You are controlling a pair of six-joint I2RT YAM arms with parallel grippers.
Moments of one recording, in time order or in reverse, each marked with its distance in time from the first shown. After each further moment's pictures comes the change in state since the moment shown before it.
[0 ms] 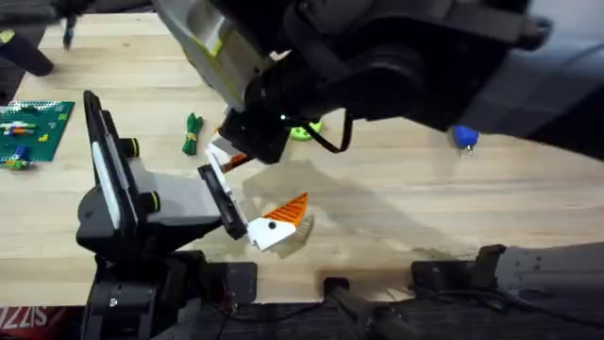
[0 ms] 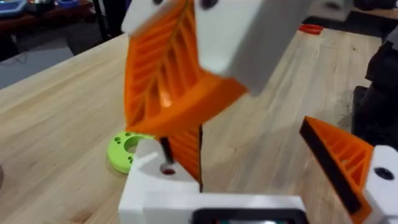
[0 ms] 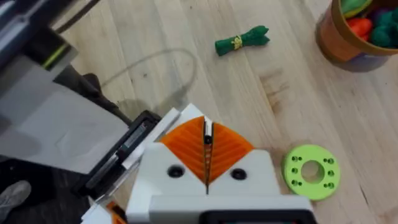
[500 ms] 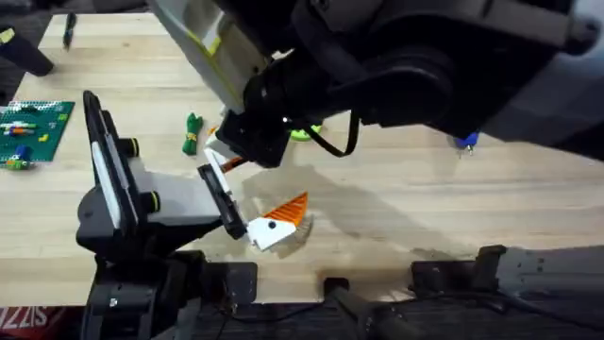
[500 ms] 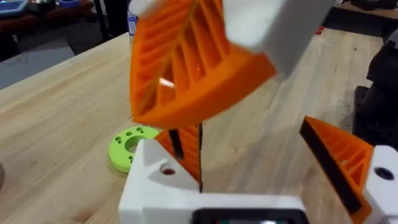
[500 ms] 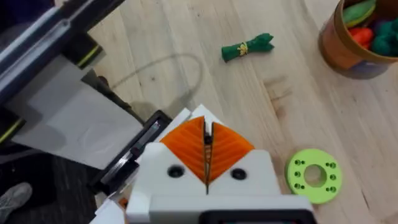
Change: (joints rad) left arm 0.000 0.000 0.000 0.000 -0.003 0.000; right arm 0.018 -0.027 0.000 0.004 -0.003 0.004
